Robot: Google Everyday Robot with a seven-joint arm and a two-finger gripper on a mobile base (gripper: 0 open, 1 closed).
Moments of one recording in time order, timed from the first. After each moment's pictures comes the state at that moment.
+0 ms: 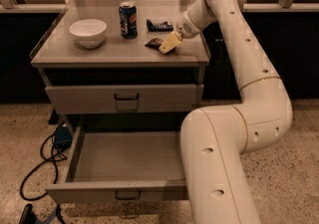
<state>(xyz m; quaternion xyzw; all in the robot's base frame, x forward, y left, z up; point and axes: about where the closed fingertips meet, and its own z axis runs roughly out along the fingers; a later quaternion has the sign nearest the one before) 0.836 -0.072 0.824 -0.48 0.81 0.15 0.31</state>
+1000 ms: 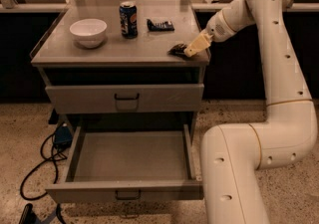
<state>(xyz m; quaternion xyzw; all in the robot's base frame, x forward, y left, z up) 0.776 -0.155 0.844 -0.45 0.81 0.18 0.32</state>
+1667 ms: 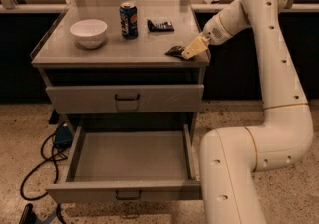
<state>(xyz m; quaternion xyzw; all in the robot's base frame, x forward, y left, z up) 0.776 -0.147 0.835 -0.45 0.81 0.18 0.32</state>
